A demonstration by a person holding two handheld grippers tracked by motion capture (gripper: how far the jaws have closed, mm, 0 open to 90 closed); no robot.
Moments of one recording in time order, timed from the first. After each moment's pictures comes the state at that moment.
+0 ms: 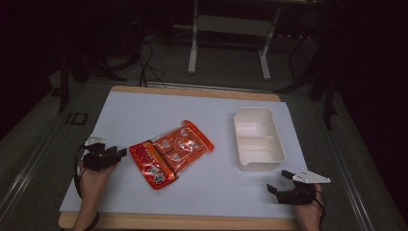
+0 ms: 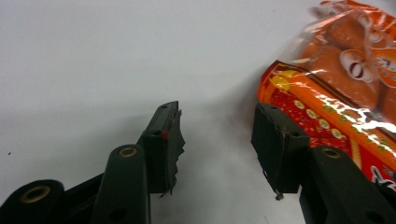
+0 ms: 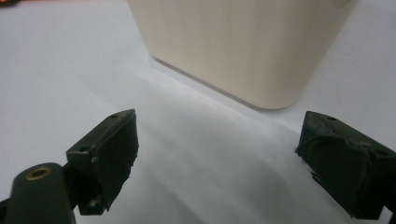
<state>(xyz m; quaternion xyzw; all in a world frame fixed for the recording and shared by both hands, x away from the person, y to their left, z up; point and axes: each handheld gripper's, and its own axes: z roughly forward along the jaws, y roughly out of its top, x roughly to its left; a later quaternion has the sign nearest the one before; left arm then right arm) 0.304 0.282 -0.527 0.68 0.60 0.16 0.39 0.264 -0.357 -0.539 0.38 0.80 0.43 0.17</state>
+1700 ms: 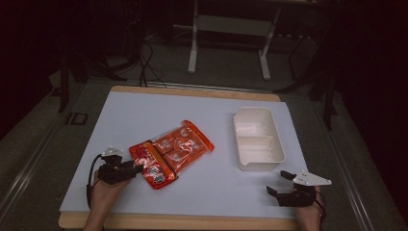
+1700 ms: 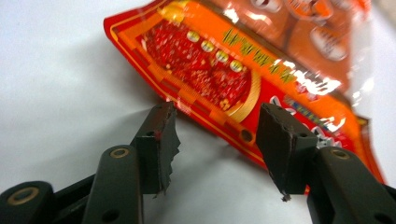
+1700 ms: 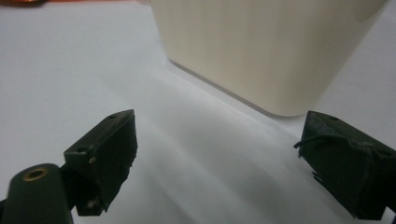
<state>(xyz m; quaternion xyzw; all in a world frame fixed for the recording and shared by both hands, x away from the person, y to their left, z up) 0.280 0.235 -0.536 0.73 0.56 0.08 0.38 0.260 -0.358 -0.539 0.35 0.81 0.45 0.17</state>
